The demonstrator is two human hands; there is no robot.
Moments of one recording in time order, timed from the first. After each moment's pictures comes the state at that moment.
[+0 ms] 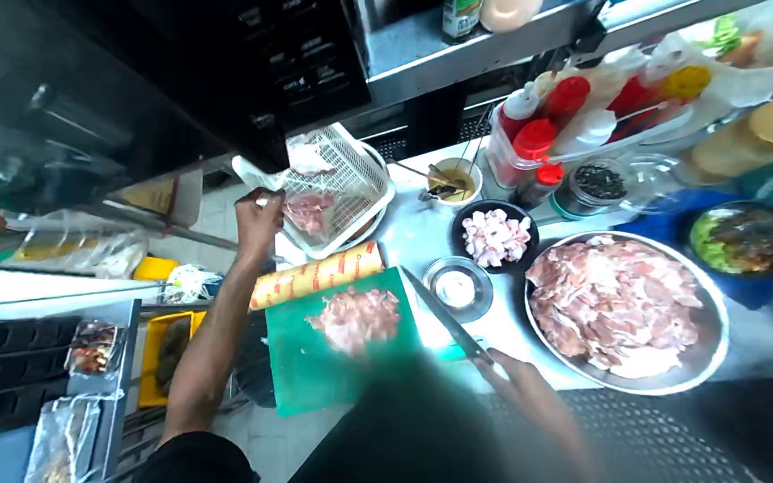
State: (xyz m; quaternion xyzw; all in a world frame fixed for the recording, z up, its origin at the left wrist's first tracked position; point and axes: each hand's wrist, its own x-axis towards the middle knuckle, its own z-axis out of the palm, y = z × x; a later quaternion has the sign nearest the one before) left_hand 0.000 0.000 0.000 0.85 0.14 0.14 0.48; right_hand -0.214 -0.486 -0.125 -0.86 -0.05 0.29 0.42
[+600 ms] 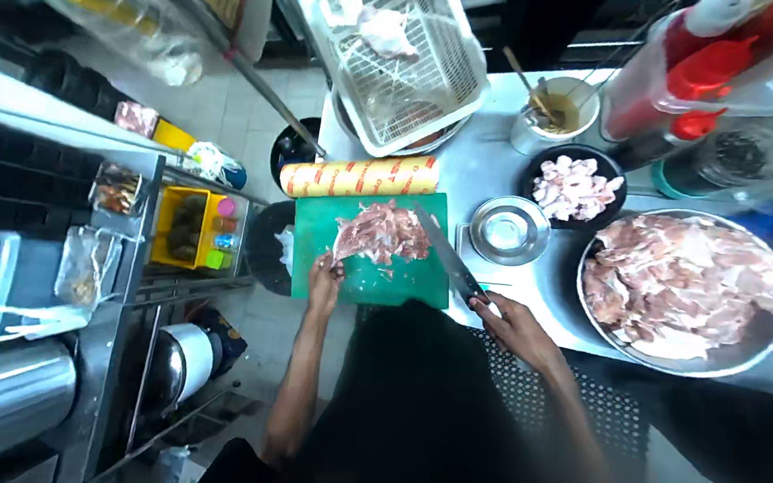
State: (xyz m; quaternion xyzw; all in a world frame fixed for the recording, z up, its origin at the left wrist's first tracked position) left_hand -0.343 -0.041 -0.189 0.56 0.47 0.10 0.68; right_hand -0.234 -0.423 -0.122 -0.80 -0.13 0.42 0.41
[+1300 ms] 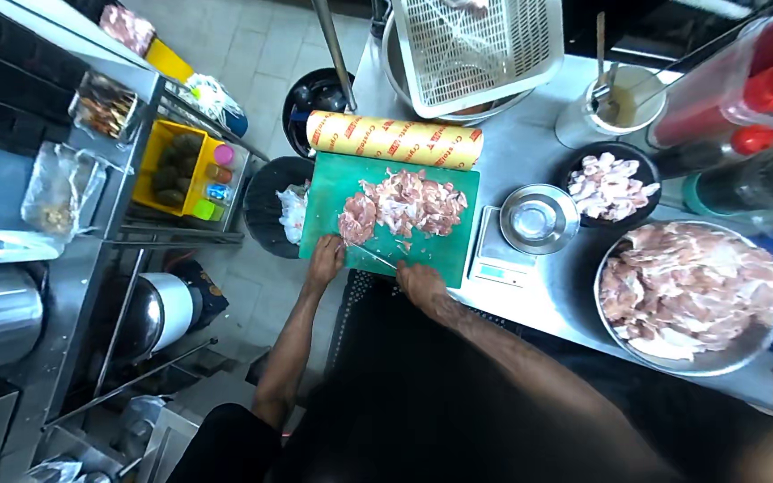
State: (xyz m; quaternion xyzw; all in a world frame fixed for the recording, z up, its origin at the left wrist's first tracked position) left_hand -0.433 0.018 -0.282 0.95 0.18 0.05 0.24; right_hand -0.305 -0.217 -0.164 -0.84 -0.34 0.42 -0.03
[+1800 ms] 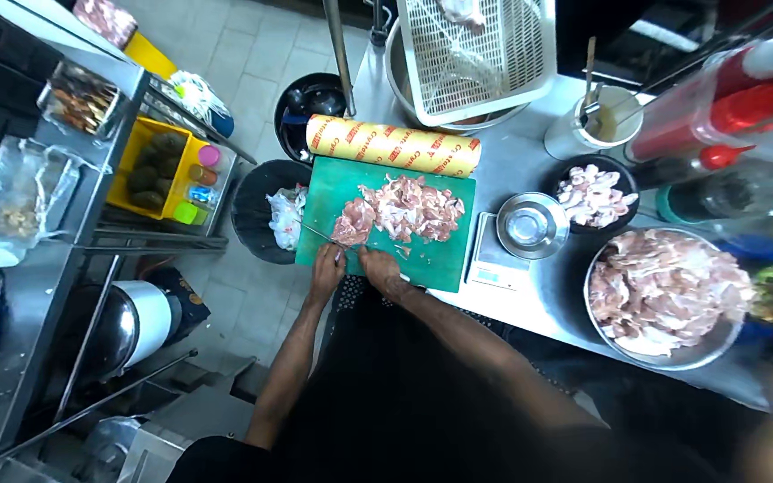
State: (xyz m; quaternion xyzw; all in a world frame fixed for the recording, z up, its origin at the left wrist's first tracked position) left_hand -0.441 0.004 -0.295 0.93 0.23 0.11 0.28; right_hand -0.326 -0.124 -0.236 -0.85 -0.37 0.37 0.02
